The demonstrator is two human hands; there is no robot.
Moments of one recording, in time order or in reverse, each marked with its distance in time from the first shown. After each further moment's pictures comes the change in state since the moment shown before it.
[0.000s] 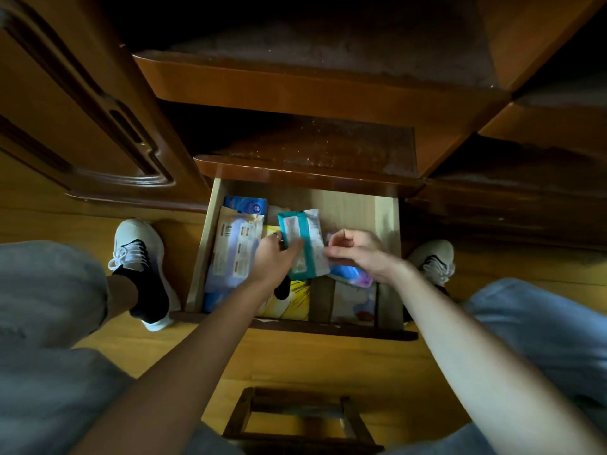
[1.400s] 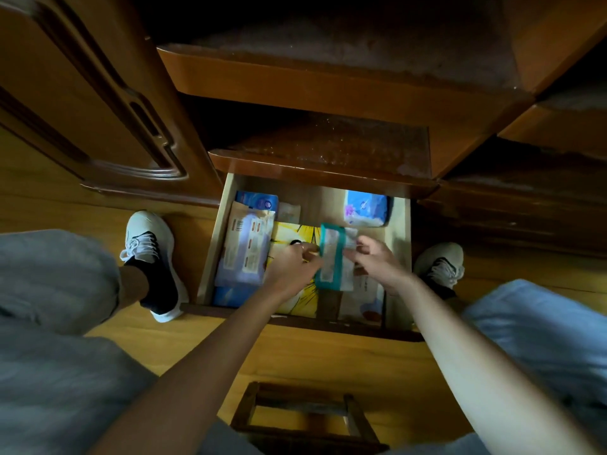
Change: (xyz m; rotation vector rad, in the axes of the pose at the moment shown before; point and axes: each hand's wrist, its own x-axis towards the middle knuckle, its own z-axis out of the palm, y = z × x) left_hand -0.004 -0.016 0.008 0.341 -0.104 0.133; right_hand -0.010 0.017 0.006 -0.224 0.186 0.087
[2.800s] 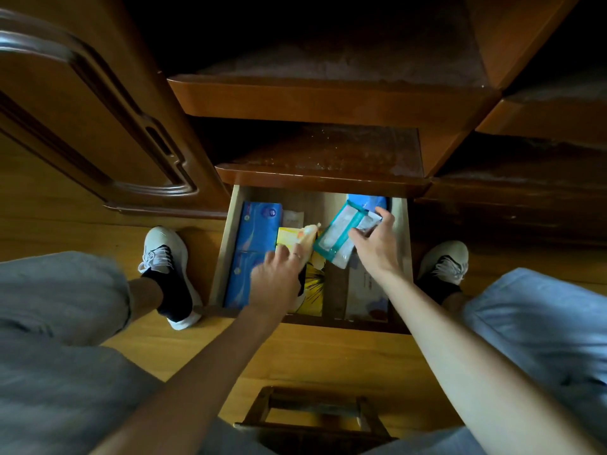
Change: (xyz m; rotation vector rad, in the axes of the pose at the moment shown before) left_hand -0.037 -0.023 -0.009 0.949 0.387 0.296; right_hand -0.010 -0.029 0.016 0.108 0.512 -0.171
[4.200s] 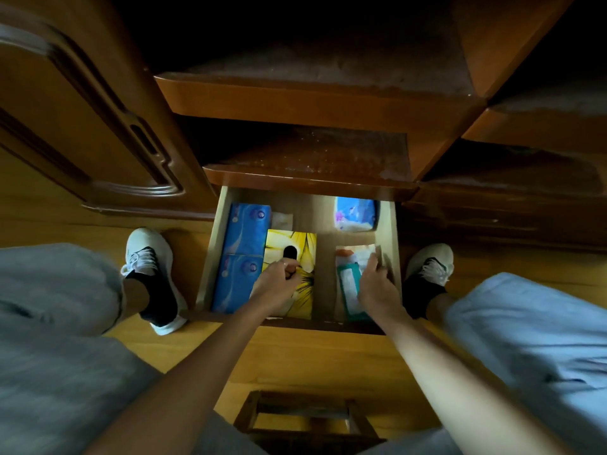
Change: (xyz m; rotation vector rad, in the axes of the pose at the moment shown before) left_hand 0.021 -0.003 0.043 -0.832 -0.335 -0.268; right_hand -0.036 0.070 -0.005 -0.934 -0.137 0.077
